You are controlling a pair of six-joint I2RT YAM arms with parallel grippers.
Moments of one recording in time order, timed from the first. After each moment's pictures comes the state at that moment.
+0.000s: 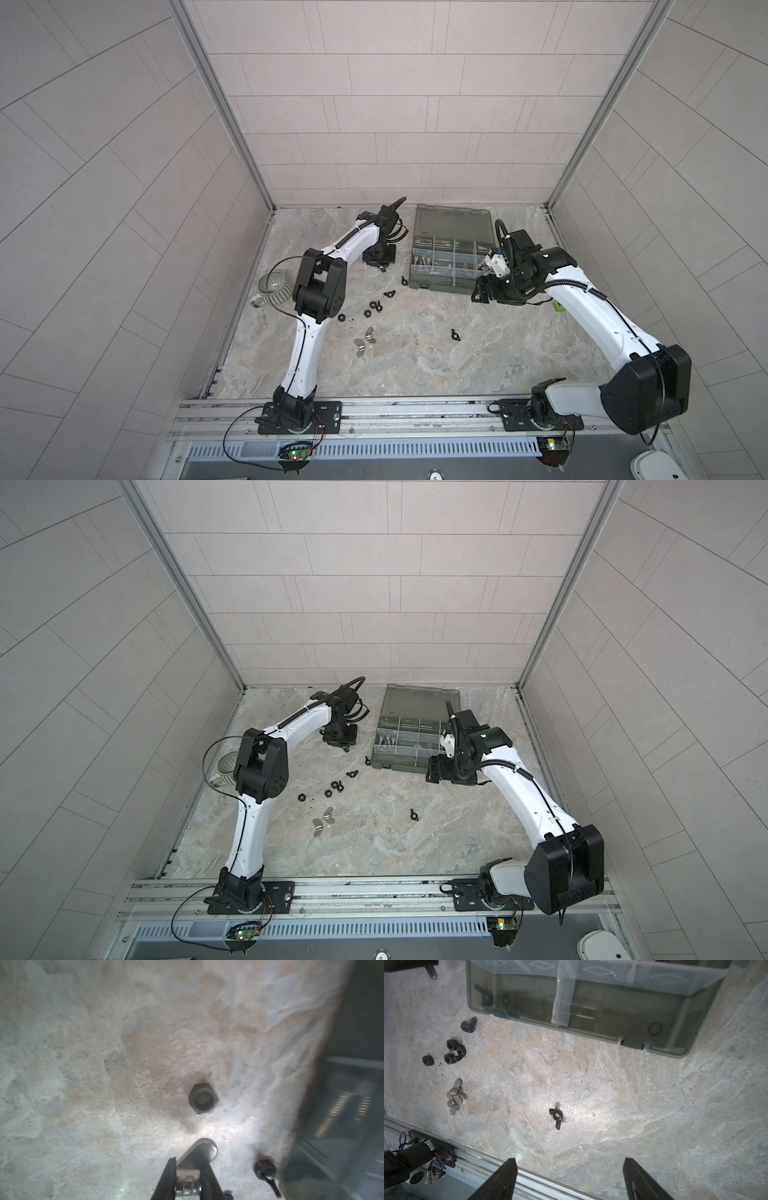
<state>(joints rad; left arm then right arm) -0.44 2.27 1.98 -1.09 -0.01 -0.34 0.24 1.31 1.16 -1.13 -0.26 0.27</state>
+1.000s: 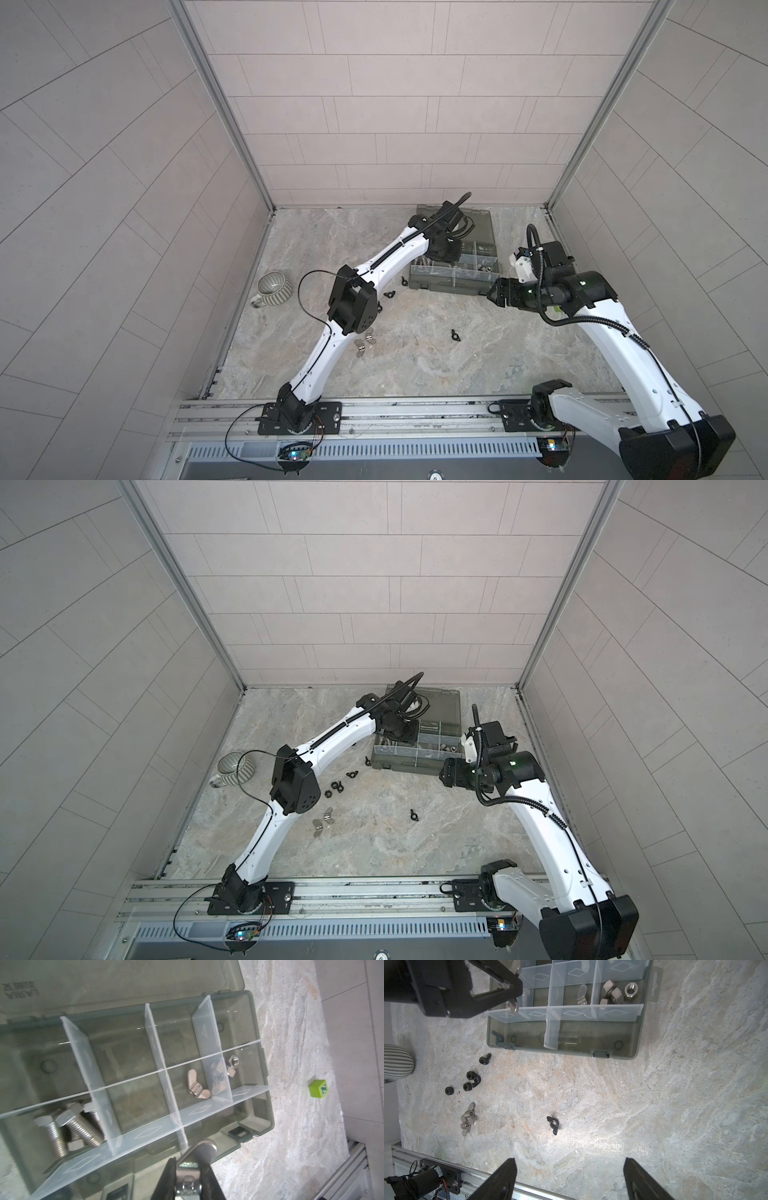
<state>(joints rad) -0.74 2.42 2.39 -1.00 0.19 -0.46 0.17 1.04 1.09 -1.11 -0.21 0.34</state>
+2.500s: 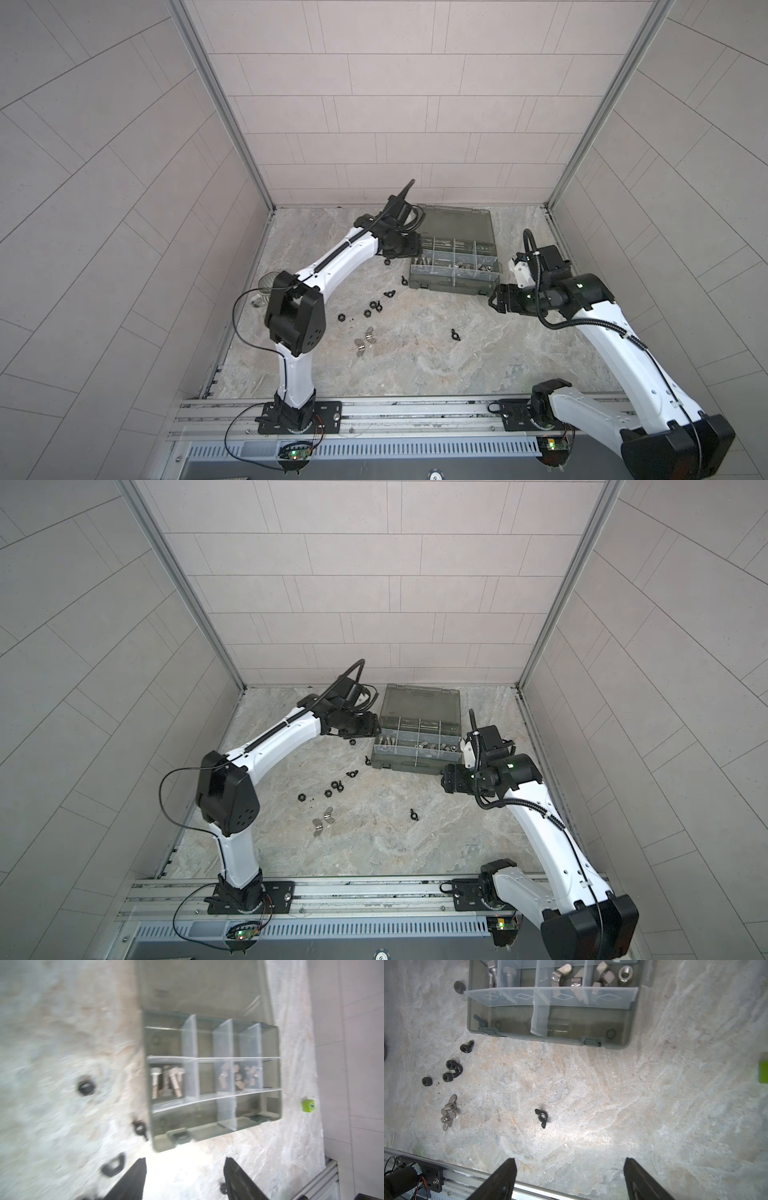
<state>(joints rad) -0.52 1.84 1.64 -0.81 0.17 -0.49 0.22 1.06 1.05 -1.09 -0.17 0.32</state>
